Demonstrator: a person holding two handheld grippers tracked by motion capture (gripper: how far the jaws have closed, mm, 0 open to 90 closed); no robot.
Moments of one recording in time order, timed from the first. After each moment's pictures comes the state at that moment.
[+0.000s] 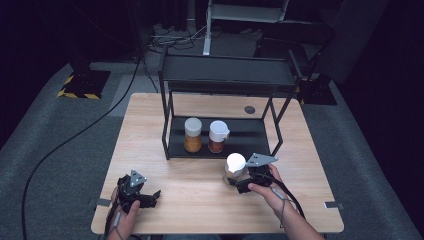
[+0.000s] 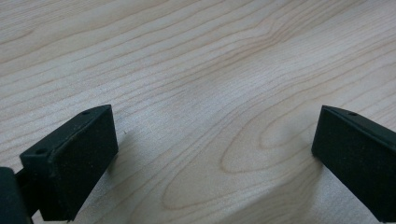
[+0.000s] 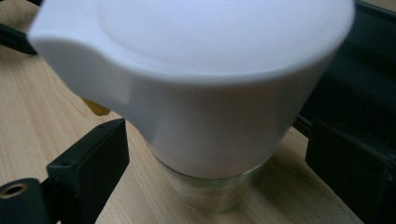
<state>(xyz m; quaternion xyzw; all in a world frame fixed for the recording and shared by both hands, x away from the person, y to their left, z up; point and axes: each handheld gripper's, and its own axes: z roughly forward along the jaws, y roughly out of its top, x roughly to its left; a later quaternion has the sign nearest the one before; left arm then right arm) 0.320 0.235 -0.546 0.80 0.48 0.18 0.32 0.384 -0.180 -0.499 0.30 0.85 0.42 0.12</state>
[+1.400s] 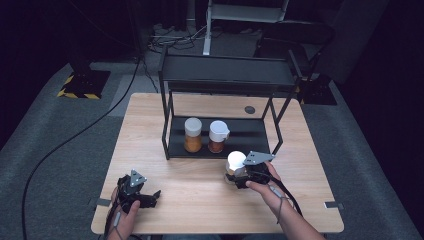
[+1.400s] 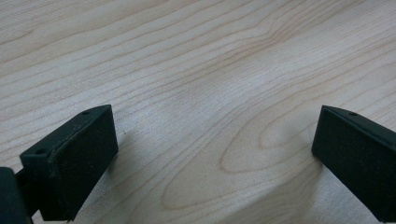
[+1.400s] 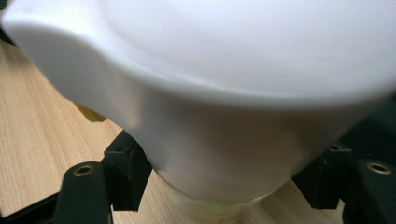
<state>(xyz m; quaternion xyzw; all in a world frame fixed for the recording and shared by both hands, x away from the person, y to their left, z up) 0.320 0.235 -0.546 0.80 0.47 0.18 0.32 0.386 -0.173 -0.484 0.27 0.86 0.42 0.13</state>
